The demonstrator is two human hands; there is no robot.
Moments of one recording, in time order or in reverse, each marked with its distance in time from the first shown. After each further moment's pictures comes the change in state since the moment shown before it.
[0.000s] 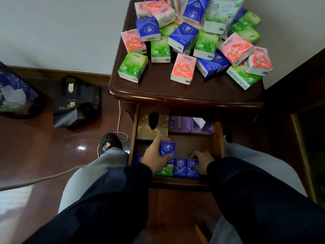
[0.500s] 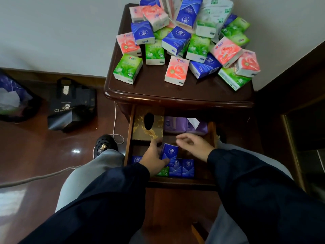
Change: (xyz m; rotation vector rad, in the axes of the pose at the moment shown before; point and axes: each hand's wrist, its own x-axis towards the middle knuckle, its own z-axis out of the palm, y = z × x) left_hand -0.008 0.015 0.007 -0.051 -0.100 -0.129; right_hand -0.032 -0.031 -0.056 0.525 0.065 -0.343
